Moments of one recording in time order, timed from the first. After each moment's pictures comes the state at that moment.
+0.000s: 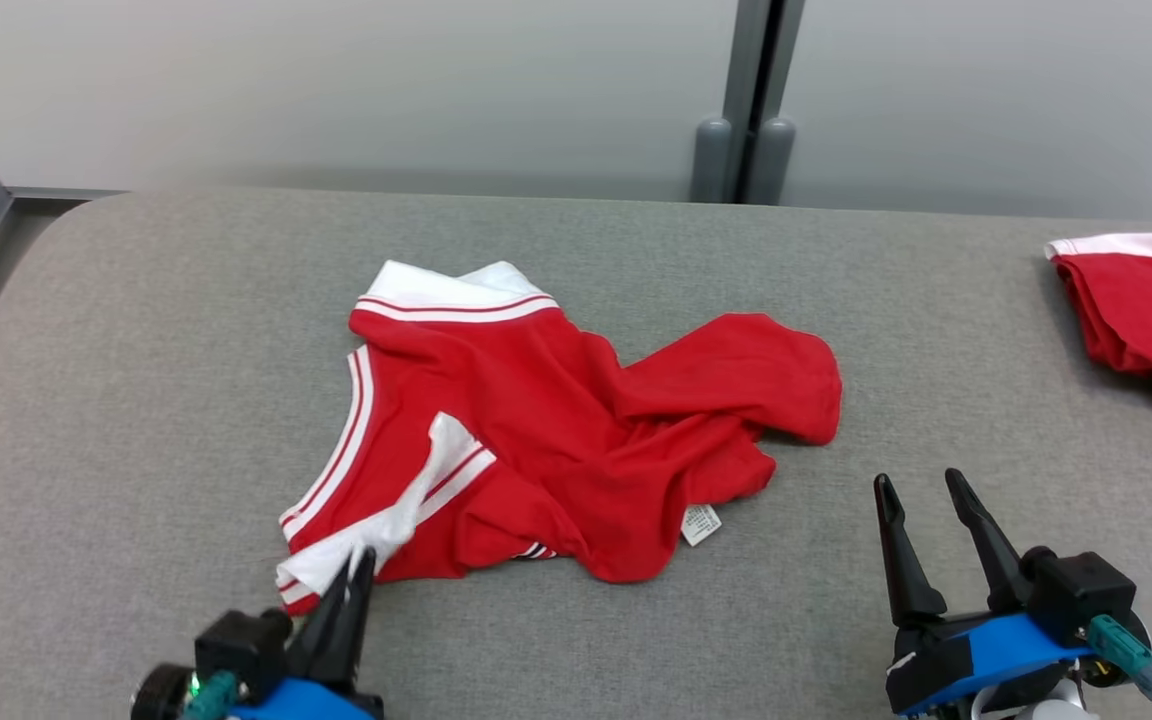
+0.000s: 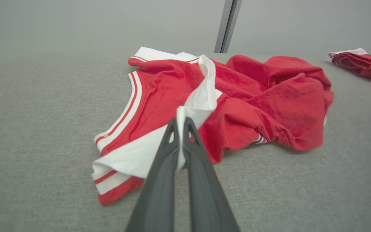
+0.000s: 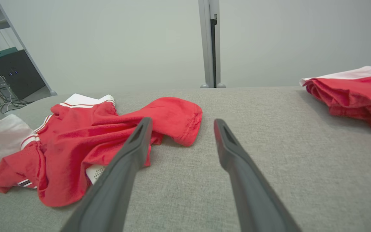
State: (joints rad) left arm -0.11 0.32 -0.46 0.37 -0.47 -0.04 -0.24; right arm -0.10 -0.05 0.03 0.30 0.18 0.13 -0.26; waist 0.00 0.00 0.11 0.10
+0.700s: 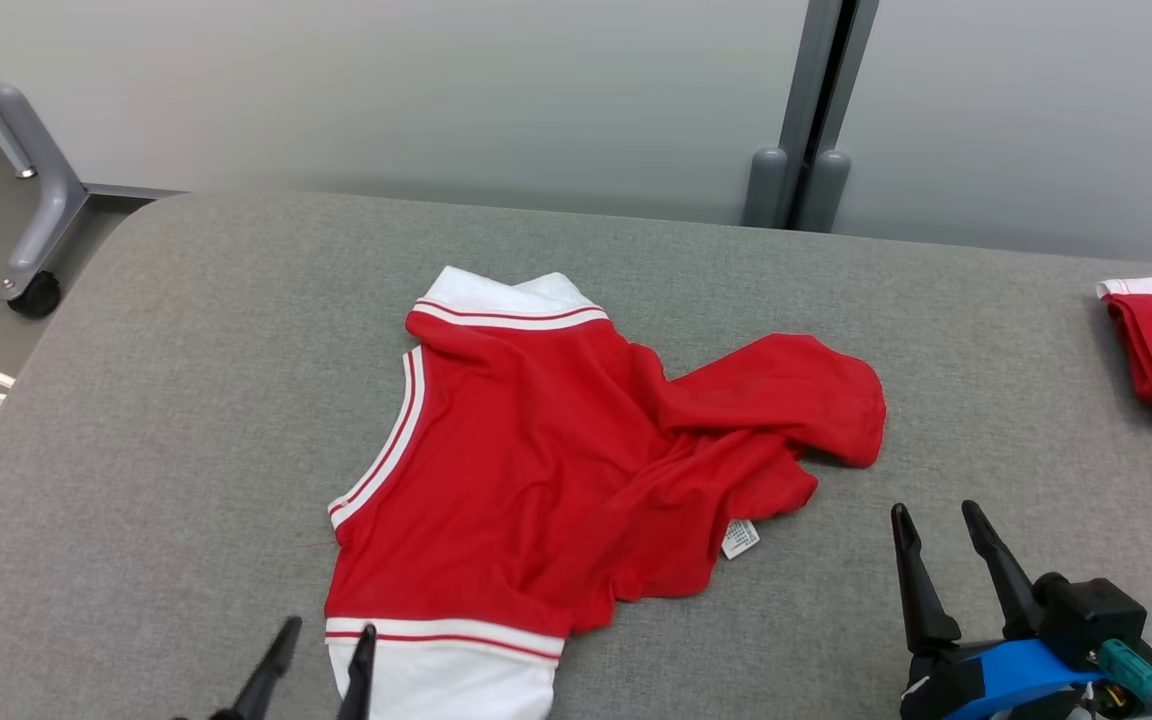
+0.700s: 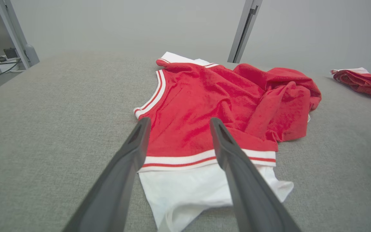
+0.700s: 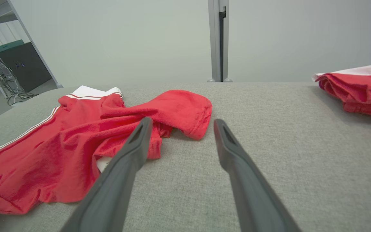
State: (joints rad) left arm 0.20 0.40 -0.43 0.01 -0.51 0.08 -0.21; right arm -0.05 -0.05 -0.01 0.32 0.17 0.13 -0.26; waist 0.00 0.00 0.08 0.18
